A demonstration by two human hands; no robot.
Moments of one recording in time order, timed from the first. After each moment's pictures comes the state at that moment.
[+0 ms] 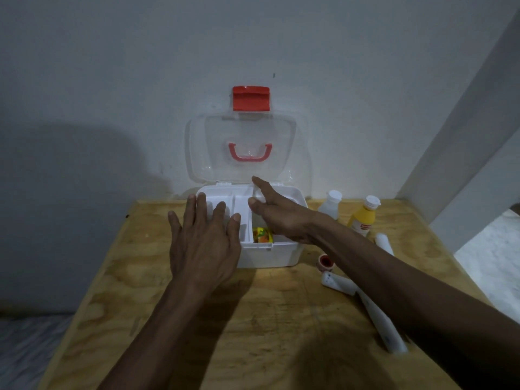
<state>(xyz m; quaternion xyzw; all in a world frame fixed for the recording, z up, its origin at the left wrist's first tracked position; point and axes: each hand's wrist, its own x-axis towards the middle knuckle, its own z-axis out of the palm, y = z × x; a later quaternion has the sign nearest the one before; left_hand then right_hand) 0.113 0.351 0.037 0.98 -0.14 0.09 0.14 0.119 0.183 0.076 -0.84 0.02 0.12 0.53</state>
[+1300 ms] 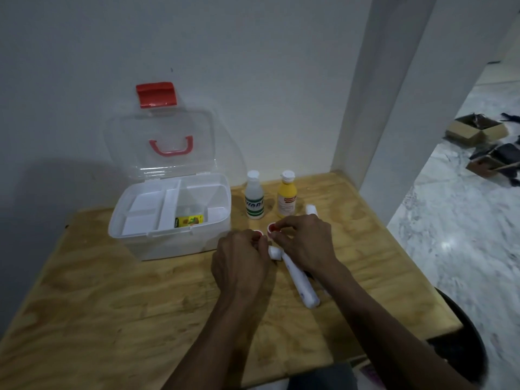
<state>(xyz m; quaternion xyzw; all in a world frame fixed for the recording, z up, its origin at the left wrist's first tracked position) 0.012 0.197 0.007 0.94 -0.09 0.07 0.32 -0.013 0.063 -0.003 -0.91 0.17 -0.21 0.31</state>
